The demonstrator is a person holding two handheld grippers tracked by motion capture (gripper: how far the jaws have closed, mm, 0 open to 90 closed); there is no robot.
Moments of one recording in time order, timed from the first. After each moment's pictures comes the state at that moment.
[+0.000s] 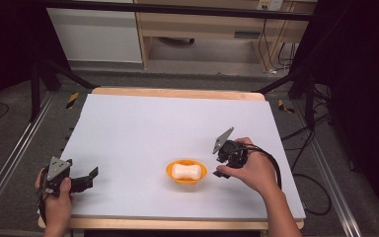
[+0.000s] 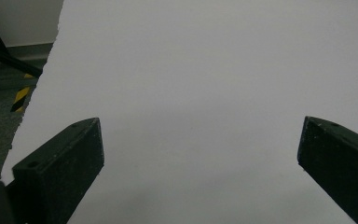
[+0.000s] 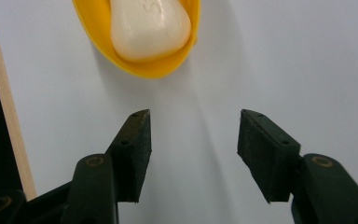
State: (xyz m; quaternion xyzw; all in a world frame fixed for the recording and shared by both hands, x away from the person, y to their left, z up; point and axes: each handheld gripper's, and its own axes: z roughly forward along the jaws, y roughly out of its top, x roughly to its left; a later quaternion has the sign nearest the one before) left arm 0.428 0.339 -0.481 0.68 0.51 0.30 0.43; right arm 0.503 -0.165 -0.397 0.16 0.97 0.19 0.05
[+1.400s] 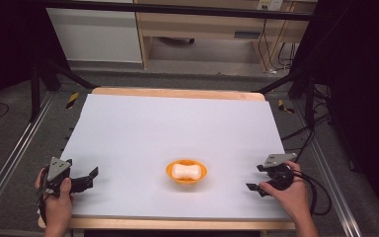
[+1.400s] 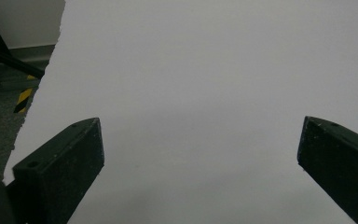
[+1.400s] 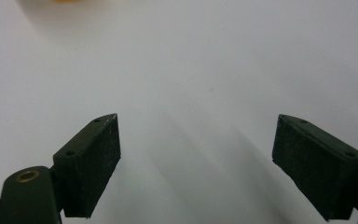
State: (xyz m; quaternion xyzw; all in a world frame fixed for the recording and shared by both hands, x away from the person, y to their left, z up) left arm 0.427 0.338 -0.481 0.68 0.51 0.31 0.43; right arm 0.456 -0.308 -0.462 0.32 0.87 0.36 0.10
